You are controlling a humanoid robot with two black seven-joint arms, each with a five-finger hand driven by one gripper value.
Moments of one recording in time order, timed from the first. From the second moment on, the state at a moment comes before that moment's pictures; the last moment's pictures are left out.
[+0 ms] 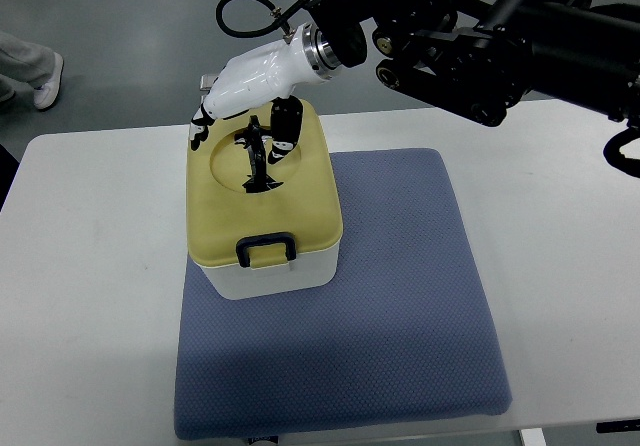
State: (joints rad) left arm 0.00 0.00 -0.03 -0.13 0.01 -0.10 0.05; right arm 1.63 -0.06 -0.06 0.80 -1.58 0.34 0.57
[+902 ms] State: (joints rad) left arm 0.00 0.00 -0.03 -0.13 0.01 -0.10 0.05; right arm 1.66 -0.01 -0.13 0.80 -1.60 0.28 0.57
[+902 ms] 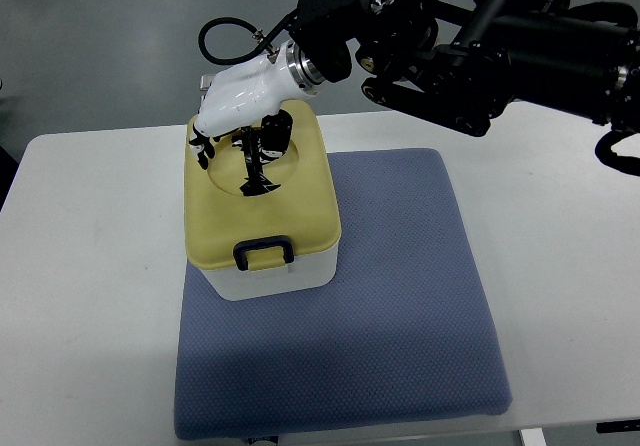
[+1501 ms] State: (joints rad) left arm 0.00 0.00 -0.02 -0.13 0.01 -0.10 0.05; right arm 1.66 -0.01 -0.18 0.79 -1.62 0.24 0.56
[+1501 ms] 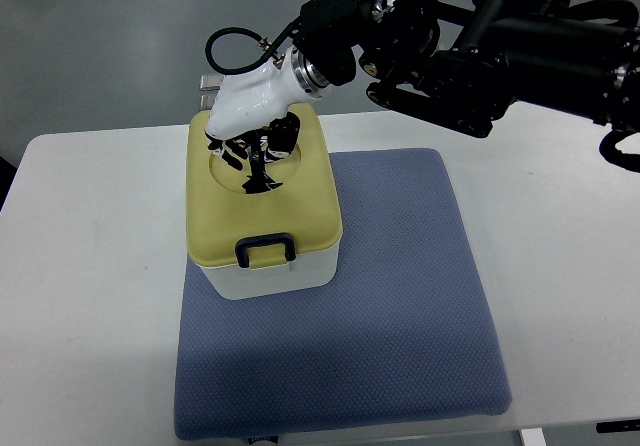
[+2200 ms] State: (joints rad) left arm 0.00 0.00 -0.02 -0.13 0.01 -0.10 0.05; right arm 1.72 -0.06 -0.16 0.78 -1.59 0.18 0.56
